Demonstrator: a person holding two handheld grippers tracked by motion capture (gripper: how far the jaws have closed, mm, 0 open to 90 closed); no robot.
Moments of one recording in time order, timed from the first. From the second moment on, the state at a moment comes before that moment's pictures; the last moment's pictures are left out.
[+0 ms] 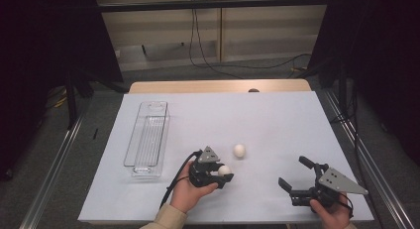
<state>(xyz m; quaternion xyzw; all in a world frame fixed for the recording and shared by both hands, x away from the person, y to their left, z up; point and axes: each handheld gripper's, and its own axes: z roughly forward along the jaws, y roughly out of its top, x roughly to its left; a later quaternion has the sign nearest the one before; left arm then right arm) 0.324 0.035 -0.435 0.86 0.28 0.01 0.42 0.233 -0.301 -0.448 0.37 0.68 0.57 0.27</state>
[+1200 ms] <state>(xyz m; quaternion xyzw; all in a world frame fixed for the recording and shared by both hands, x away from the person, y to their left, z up) 0.340 0.054 -0.404 0.84 0.32 0.00 0.43 0.233 -0.300 -0.449 0.37 0.68 0.57 0.27</state>
